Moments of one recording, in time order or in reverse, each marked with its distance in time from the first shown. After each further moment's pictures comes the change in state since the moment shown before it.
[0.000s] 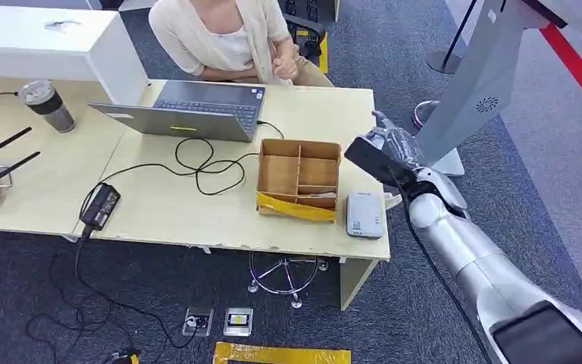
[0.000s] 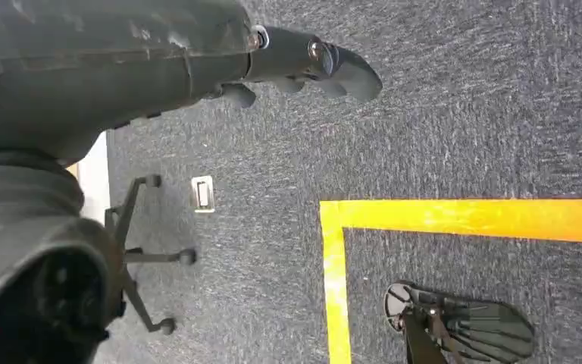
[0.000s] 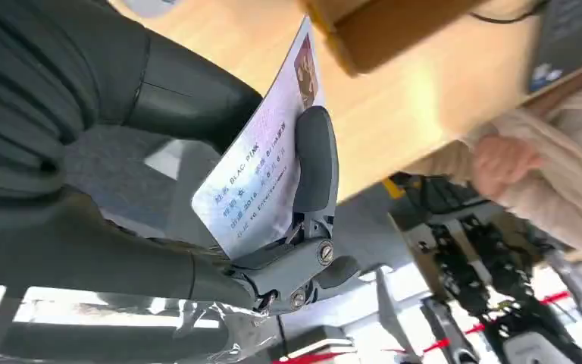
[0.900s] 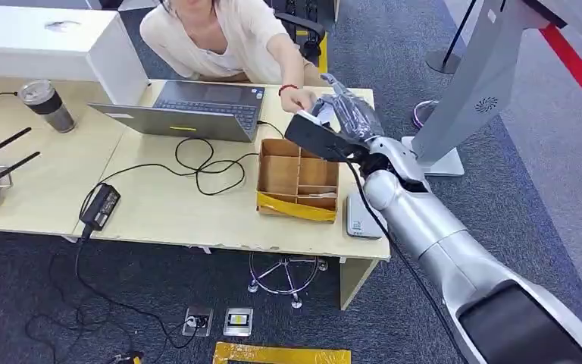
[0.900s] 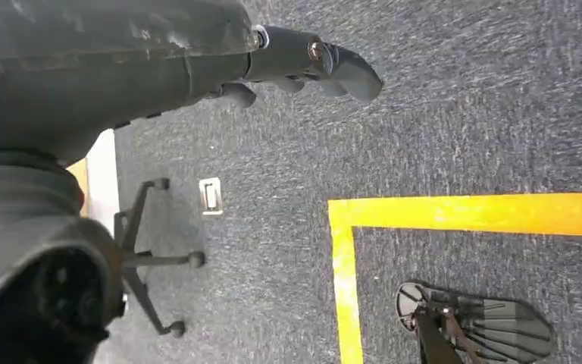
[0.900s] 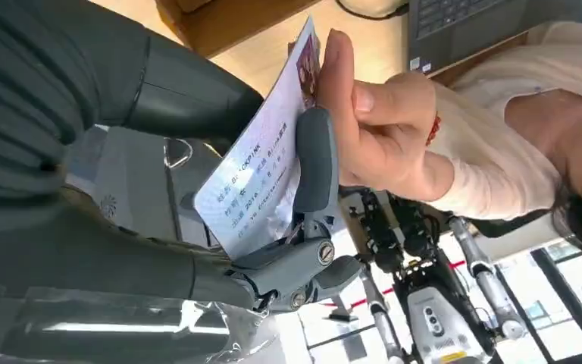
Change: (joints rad) left arm 0.001 -0.003 -0.030 0.000 0.012 -0.002 0.017; right arm -0.080 0.159 0.014 -0.035 0.146 -0.013 0.080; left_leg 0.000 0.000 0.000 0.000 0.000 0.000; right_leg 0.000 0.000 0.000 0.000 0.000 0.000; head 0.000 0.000
